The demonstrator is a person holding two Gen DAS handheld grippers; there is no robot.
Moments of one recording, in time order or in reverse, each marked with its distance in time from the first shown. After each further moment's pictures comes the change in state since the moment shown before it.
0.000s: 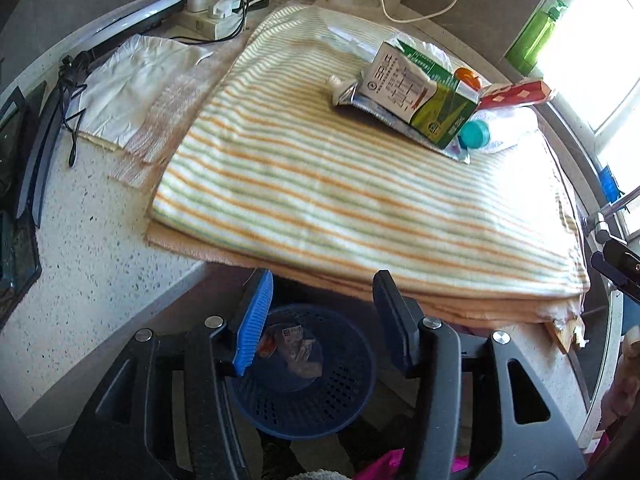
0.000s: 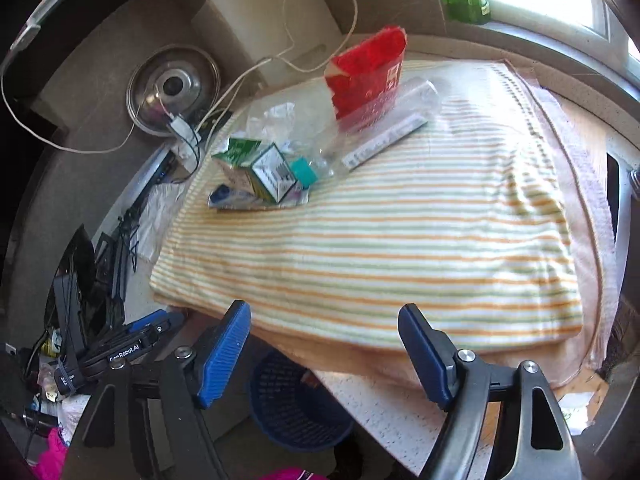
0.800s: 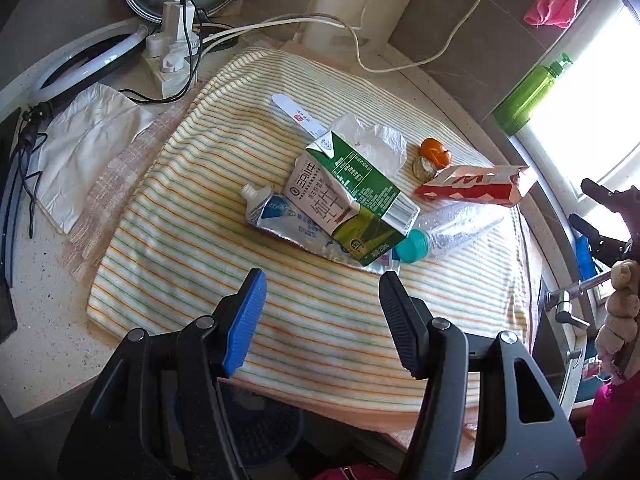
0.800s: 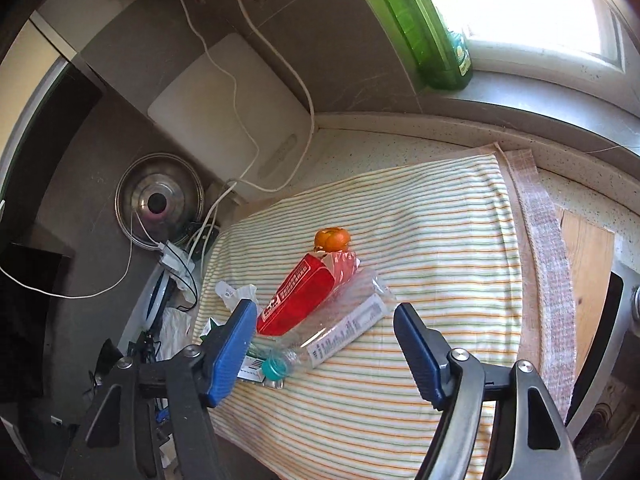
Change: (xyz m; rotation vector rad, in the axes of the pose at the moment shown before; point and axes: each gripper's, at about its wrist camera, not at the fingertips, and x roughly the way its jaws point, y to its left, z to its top) left arm 0.004 -0.062 0.094 -0.116 -0.049 -0.078; right arm -0.008 -0.091 0.195 0.154 -0.080 0.112
